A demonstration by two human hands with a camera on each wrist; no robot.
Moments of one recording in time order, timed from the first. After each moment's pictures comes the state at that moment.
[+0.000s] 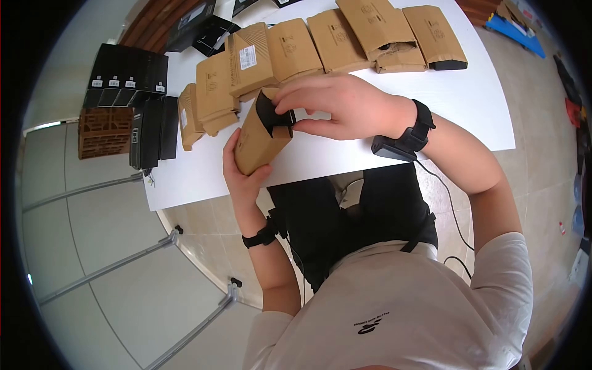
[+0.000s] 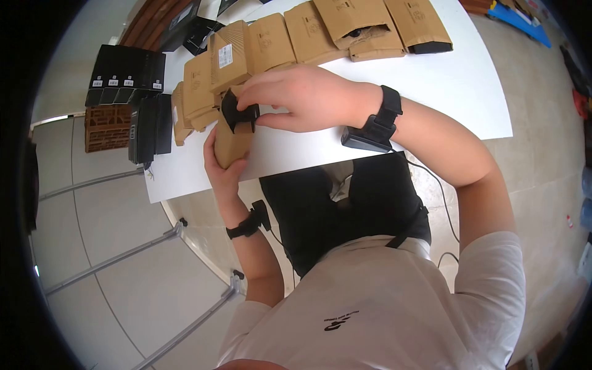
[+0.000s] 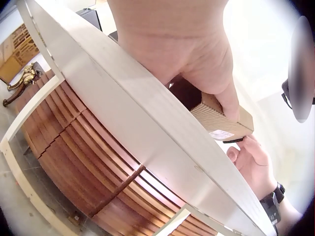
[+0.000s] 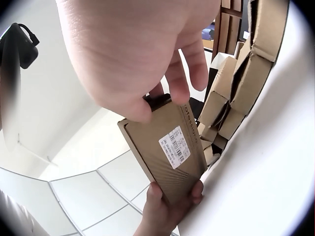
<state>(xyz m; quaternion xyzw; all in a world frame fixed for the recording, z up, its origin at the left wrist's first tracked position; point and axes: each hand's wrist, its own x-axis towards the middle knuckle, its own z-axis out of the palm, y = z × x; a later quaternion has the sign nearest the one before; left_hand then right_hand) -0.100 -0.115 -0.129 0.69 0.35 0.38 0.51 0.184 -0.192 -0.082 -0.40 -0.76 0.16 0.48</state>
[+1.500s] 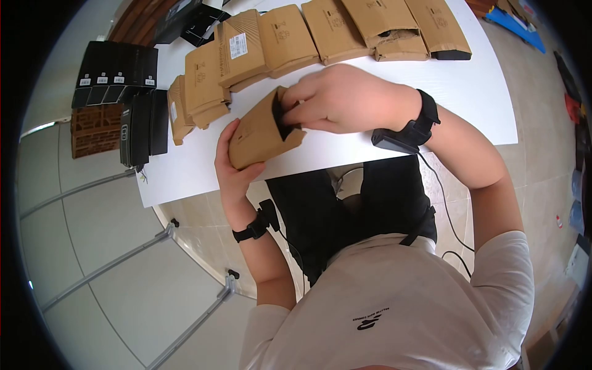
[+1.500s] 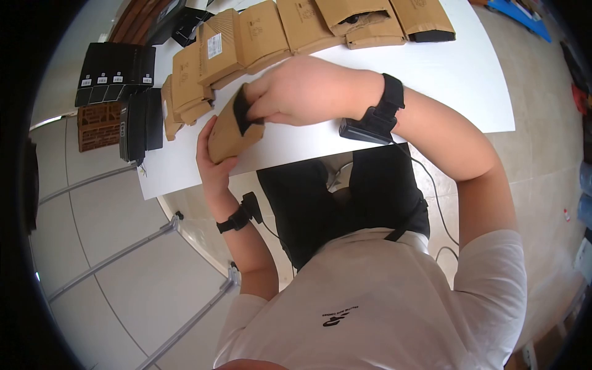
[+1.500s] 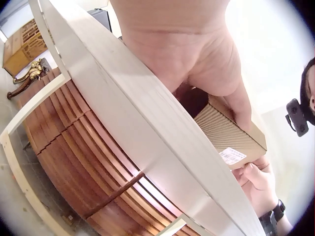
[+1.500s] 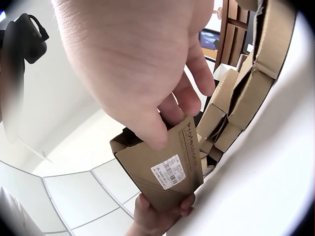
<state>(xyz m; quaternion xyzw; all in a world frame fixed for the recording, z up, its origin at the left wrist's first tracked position) -0.099 -0.112 -0.117 0.69 0.32 0.33 0.56 0.189 -0.191 -0.088 -0.36 -0.84 0.03 0.40</state>
